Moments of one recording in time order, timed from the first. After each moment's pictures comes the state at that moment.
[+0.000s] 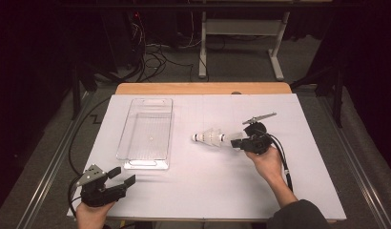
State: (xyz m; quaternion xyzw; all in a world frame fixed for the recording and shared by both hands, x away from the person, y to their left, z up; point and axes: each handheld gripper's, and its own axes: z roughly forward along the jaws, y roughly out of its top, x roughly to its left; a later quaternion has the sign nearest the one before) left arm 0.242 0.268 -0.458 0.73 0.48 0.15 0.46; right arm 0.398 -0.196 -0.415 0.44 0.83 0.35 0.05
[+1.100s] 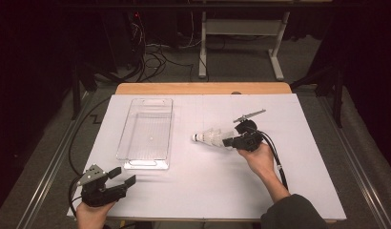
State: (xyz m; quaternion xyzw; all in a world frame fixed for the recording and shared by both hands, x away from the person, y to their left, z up) left arm 0.243 0.267 -0.459 0.74 0.48 0.14 0.46; right arm 0.409 -0.174 -0.417 0.42 0.84 0.34 0.03
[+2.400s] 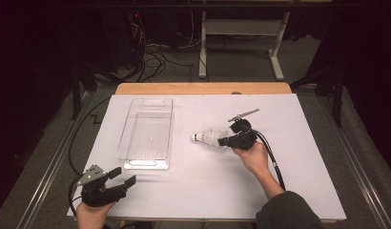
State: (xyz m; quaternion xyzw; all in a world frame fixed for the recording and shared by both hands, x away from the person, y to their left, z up) left arm 0.243 0.268 -0.459 0.74 0.48 0.14 0.45; right arm 0.420 -0.162 -0.426 0.41 0.84 0.35 0.02
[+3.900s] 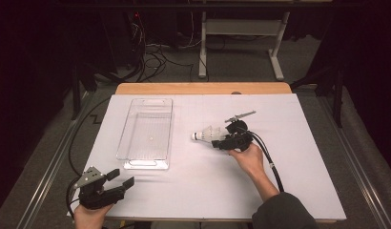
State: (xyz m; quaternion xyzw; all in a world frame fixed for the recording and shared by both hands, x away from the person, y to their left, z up) left arm 0.237 0.272 -0.459 0.73 0.48 0.14 0.46; right arm 0.419 -0.151 -0.433 0.43 0.83 0.35 0.05
